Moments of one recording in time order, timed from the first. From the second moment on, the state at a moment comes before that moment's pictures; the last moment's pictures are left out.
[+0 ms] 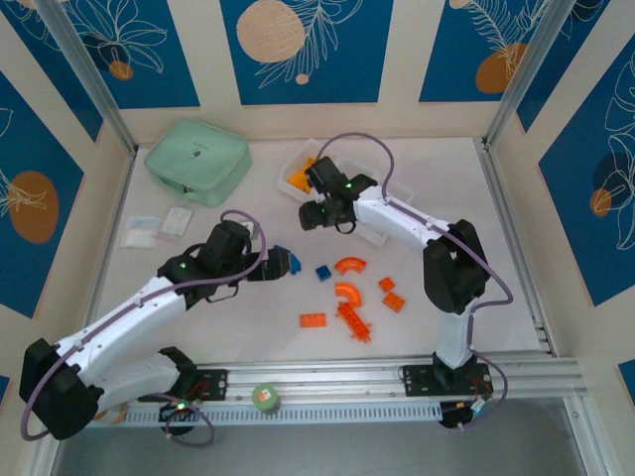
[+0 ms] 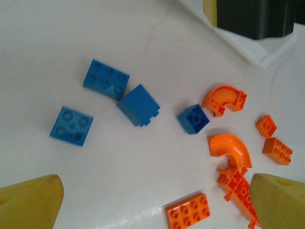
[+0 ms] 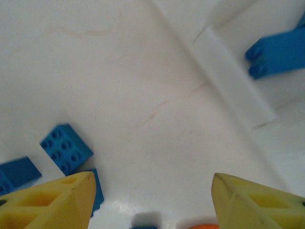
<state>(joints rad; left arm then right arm) -0.67 1.04 0.80 -0.57 0.02 -0.65 0.67 1.91 1.58 -0.76 0.03 0.35</state>
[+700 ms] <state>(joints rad) -0.66 0.92 0.68 -0.60 0.01 -0.73 0.79 1.93 1.34 -0.71 0.03 0.41</state>
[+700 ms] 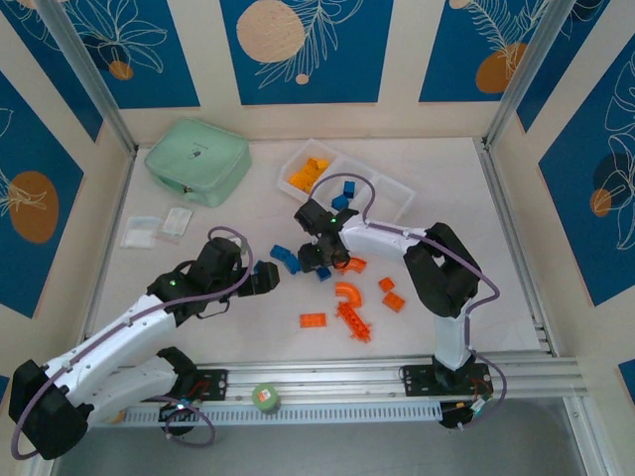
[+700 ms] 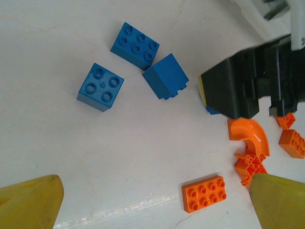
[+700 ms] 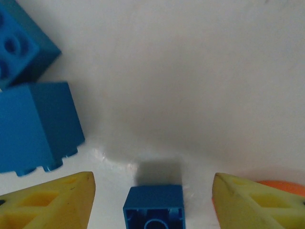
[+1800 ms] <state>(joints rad) -0.66 0.87 0.66 -0.60 0.01 -0.73 0.82 1.85 1.33 -0.72 0.05 0.41</state>
